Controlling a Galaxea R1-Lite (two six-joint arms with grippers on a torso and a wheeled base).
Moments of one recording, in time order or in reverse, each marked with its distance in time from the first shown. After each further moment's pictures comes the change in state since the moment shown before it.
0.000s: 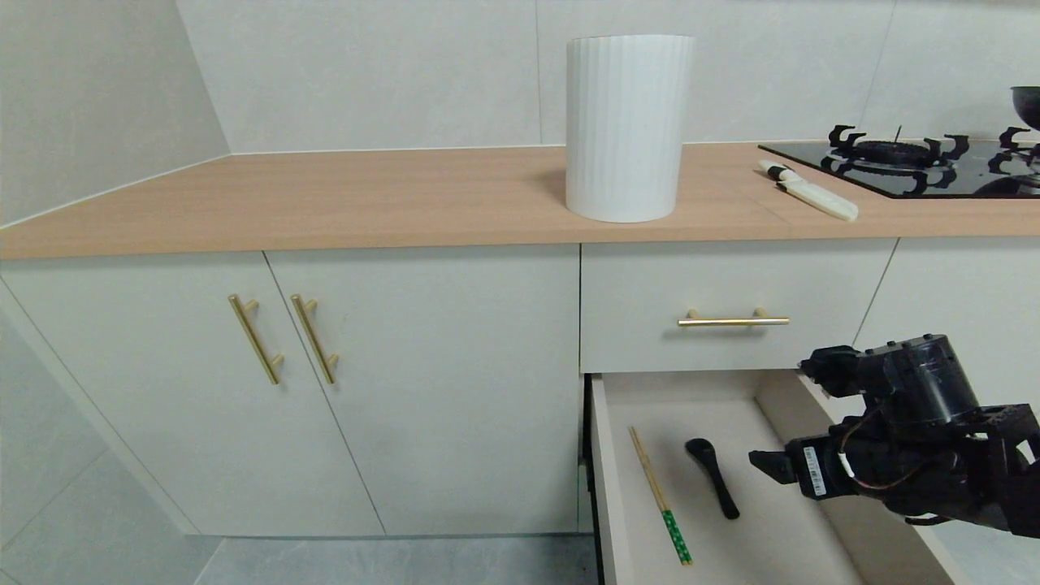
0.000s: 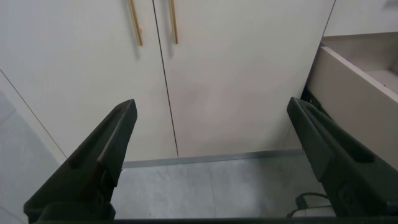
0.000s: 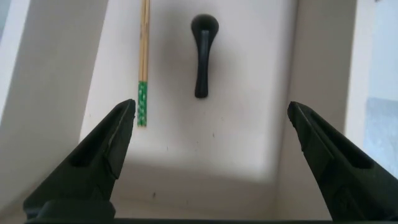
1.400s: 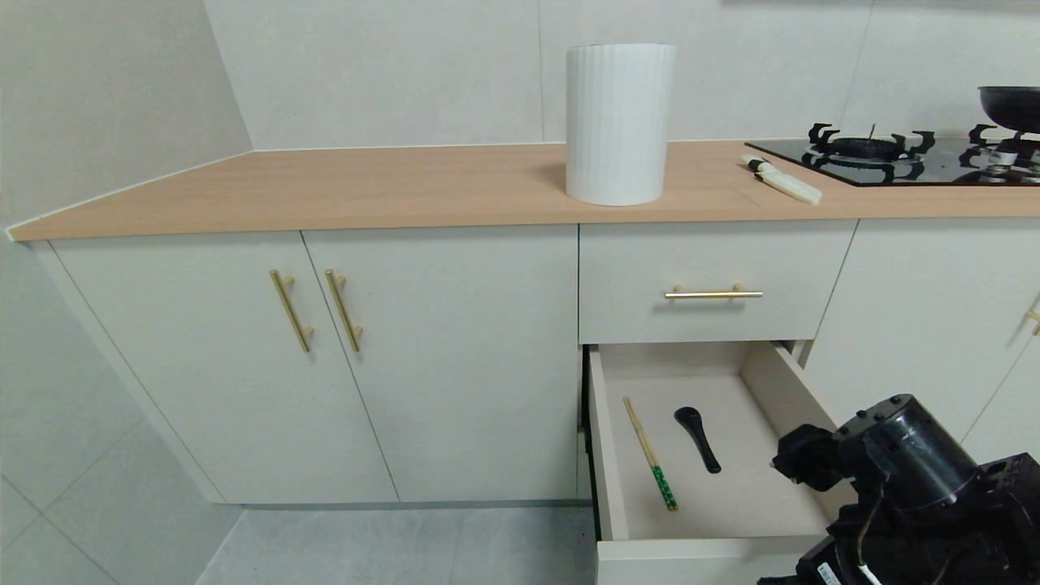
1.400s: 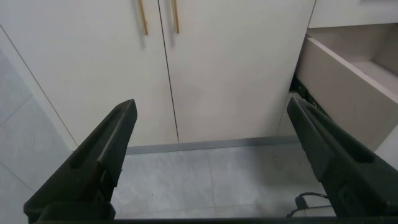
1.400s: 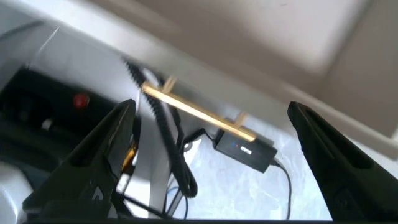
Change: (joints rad) left arm 0.000 0.000 0.000 0.000 0.000 -0.001; right arm 0.204 -0.079 0.020 0.352 0.059 -0.065
